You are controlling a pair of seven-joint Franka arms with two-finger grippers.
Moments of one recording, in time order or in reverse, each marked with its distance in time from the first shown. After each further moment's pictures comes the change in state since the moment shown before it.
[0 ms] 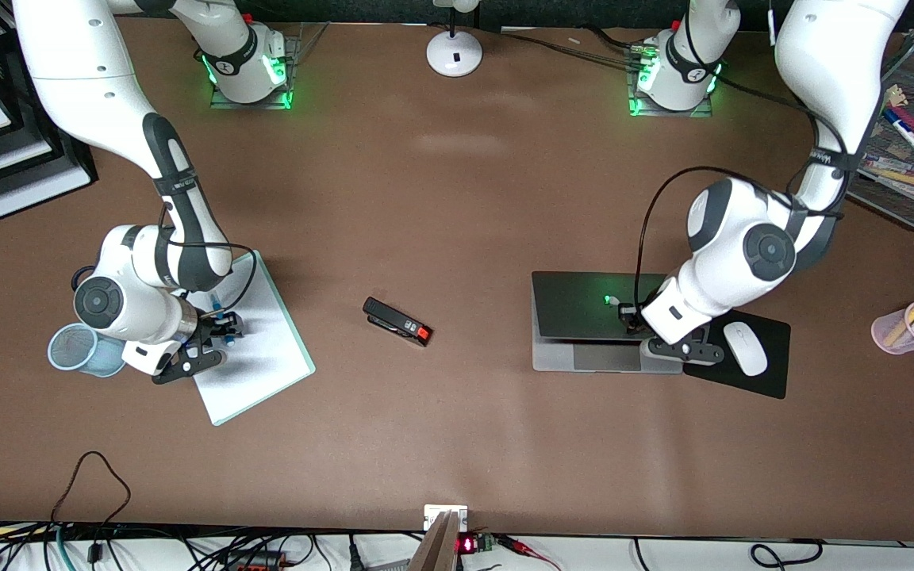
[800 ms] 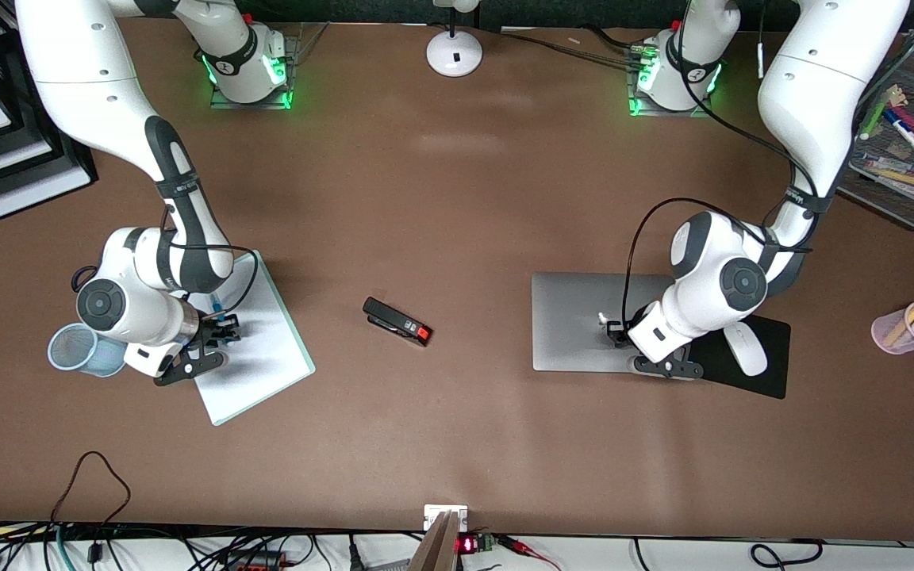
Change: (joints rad) left arm -0.002 0.132 0.001 0.027 0.017 0.081 0.002; right arm 0.001 0.007 0.000 0.006 0.000 0.000 0.000
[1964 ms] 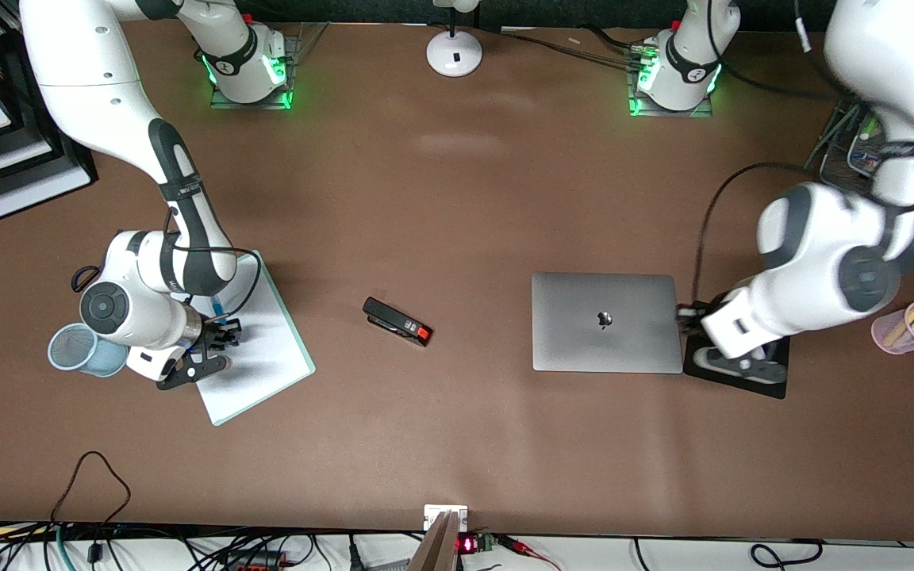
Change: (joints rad) left arm 0.113 -0.186 0.002 0.213 0.001 -0.553 0.238; right arm 0.005 0.015 0.002 0.028 0.000 0.000 0.000
